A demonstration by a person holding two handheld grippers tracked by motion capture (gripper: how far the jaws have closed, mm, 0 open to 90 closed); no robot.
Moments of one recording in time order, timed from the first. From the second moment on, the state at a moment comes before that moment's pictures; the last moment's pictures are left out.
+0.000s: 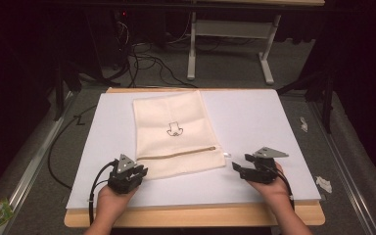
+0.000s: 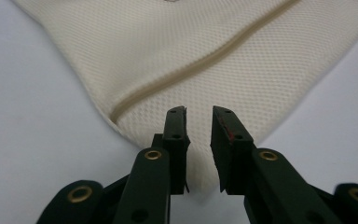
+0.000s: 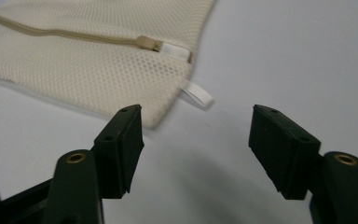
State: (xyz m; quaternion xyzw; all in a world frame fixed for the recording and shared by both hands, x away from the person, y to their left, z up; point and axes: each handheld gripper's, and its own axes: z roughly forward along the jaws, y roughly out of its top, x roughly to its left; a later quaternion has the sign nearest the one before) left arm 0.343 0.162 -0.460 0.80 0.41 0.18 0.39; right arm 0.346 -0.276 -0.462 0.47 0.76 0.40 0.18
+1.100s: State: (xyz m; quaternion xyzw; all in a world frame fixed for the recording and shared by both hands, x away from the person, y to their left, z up) left arm 0.344 0.122 -0.475 0.83 0.38 0.14 0.37; right arm 0.334 -0.278 -0.464 0.46 0.80 0.34 0.20
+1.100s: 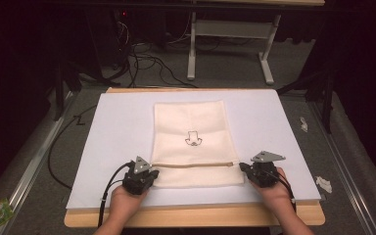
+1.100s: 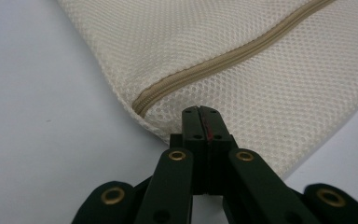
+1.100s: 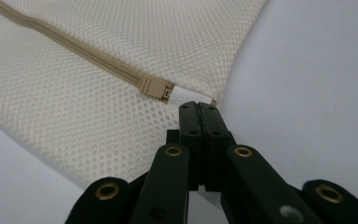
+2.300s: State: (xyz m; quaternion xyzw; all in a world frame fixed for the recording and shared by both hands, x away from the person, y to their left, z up) left arm 0.331 0.128 -0.462 0.78 0.41 0.15 0.45; right arm 0.309 -0.321 -0.471 0.53 0.76 0.36 0.14
